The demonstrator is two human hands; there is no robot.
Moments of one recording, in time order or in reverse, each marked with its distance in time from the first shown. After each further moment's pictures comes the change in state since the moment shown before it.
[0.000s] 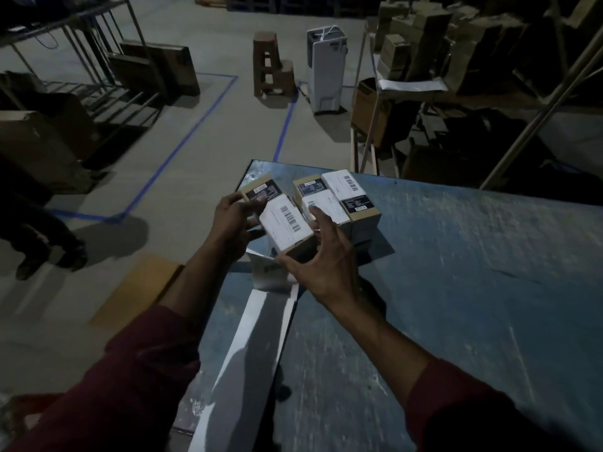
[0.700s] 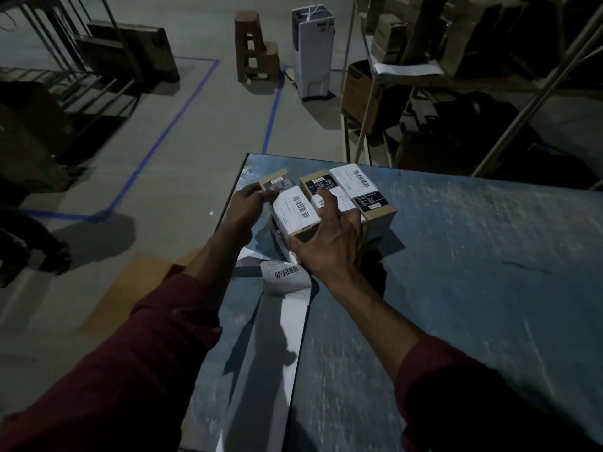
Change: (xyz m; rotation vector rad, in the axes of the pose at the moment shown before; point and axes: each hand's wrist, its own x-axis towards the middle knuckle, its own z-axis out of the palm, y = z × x) left_hand 0.076 -0.008 0.003 0.284 -0.059 0.054; right_hand 0.046 -0.007 0.036 -0.377 0.096 0.087
